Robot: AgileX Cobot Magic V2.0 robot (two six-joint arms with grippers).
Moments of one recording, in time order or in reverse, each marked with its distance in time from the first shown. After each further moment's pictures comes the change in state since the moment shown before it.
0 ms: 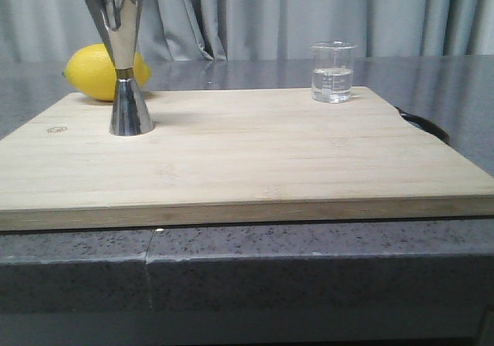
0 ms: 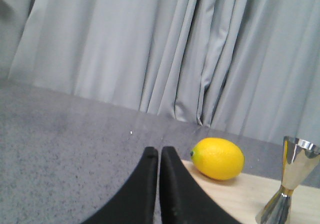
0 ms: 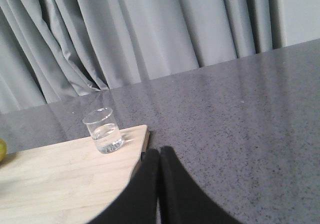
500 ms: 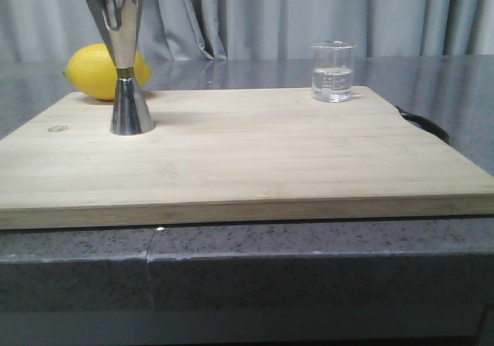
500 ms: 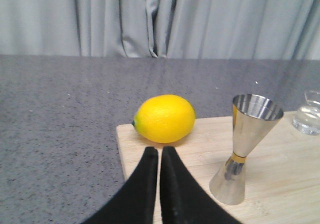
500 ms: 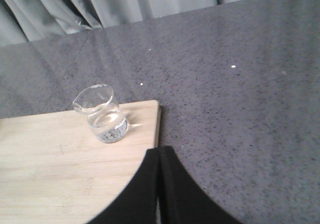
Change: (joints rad) left arm -0.237 0.625 -0.361 0.165 0.040 -0.007; right arm 0.105 0.705 -0.340 -0.034 -0.081 0.002
